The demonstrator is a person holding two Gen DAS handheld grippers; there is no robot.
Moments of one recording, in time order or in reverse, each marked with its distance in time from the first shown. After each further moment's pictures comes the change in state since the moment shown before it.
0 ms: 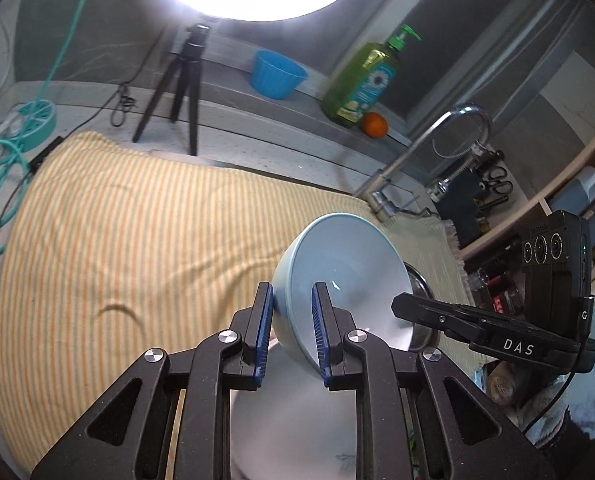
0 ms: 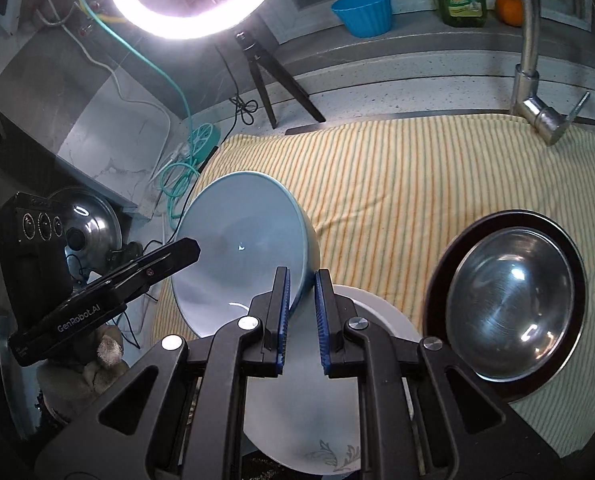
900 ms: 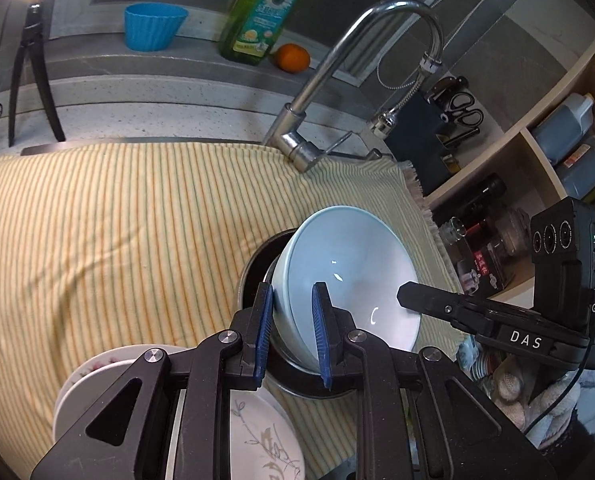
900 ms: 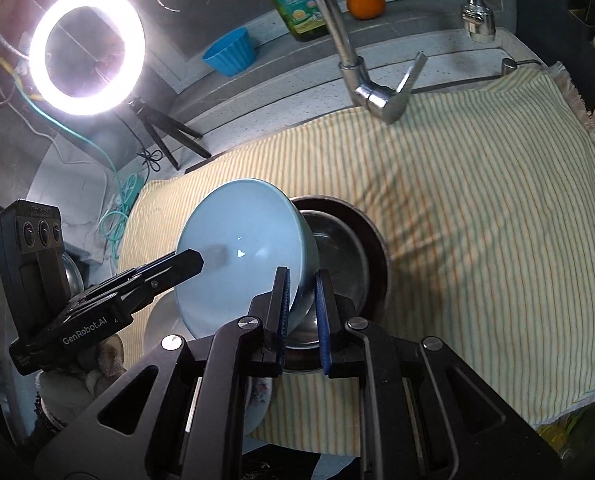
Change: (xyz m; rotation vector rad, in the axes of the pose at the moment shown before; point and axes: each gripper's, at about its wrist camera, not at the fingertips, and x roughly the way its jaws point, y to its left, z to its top) left arm 0.100 -0.109 -0.008 0.141 0.159 -0.093; right arm -0.067 -0.131 -0.024 0.183 -0.073 -0.143
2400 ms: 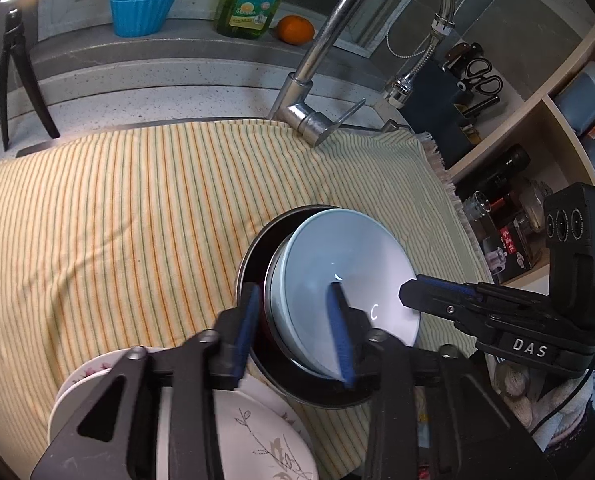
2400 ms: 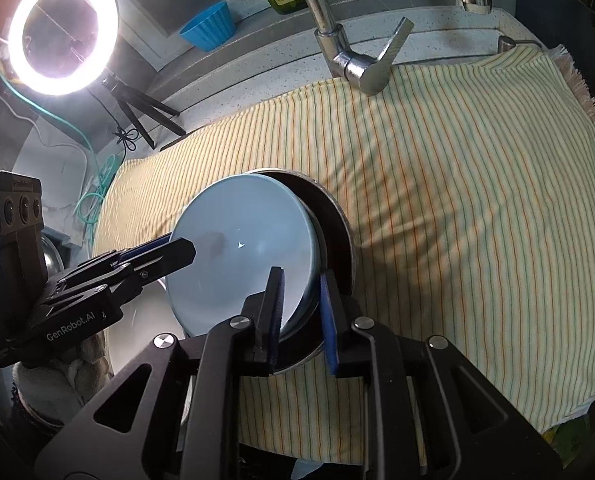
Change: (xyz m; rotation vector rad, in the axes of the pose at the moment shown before) left arm 0.028 -0.007 -0.003 0.044 0.064 0.081; right arm 0.020 -0.018 -0.004 -0.029 0.046 -0.041
